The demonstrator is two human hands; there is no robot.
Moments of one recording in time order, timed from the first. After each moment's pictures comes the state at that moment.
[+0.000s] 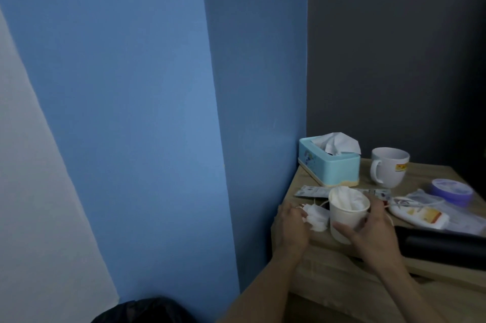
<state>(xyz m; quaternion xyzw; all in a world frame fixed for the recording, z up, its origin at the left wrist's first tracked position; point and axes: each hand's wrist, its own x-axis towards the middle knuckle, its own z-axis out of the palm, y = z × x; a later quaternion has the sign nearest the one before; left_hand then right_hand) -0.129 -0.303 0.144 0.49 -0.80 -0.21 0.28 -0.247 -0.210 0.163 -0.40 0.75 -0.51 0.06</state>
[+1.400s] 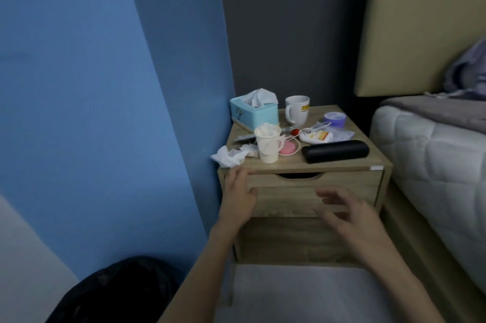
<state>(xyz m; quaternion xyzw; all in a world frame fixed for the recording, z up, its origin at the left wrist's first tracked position) -0.055 -0.194 0.159 0.33 -0.85 -0.29 0.29 -0.151 0.006 0.186 -0.41 0.76 -0.50 0.08</state>
